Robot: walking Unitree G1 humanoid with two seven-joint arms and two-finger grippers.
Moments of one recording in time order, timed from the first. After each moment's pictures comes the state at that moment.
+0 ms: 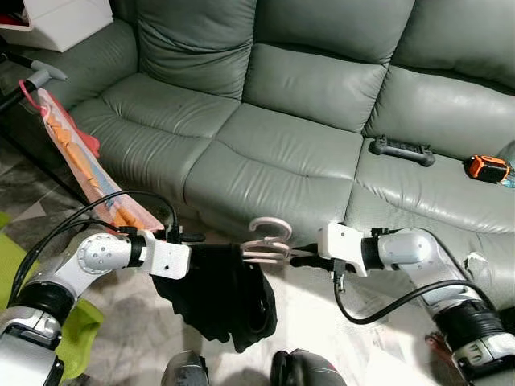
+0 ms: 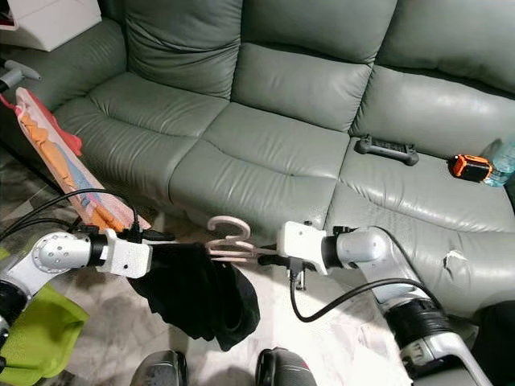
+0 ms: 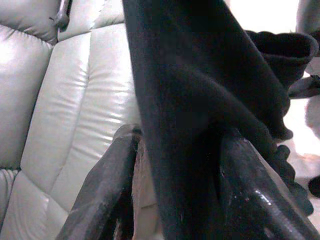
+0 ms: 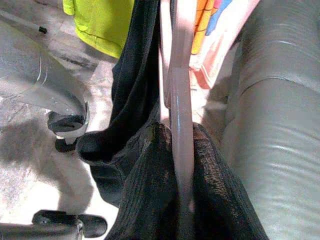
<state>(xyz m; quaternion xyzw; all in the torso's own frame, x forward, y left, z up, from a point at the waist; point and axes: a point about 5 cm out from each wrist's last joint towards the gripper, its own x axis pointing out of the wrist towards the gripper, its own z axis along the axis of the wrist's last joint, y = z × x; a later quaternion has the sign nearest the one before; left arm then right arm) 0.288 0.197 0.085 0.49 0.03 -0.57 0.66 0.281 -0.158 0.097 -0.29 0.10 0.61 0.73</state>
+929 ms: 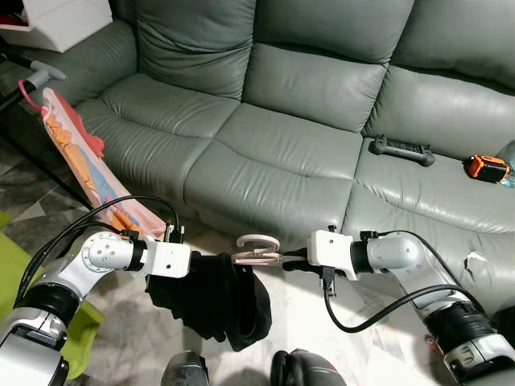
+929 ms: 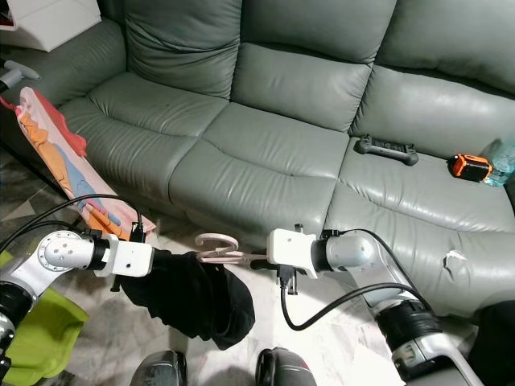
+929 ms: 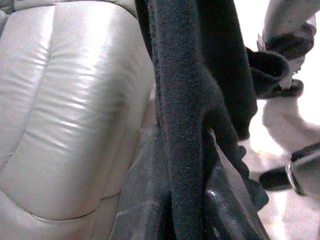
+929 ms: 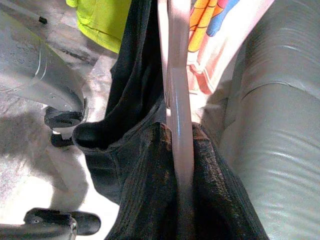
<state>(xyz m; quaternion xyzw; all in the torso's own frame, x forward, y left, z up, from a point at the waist) 0.288 0.200 0.075 0.44 0.10 -0.58 0.67 0.279 -0.146 0.090 -0.31 0.09 0.61 0.72</state>
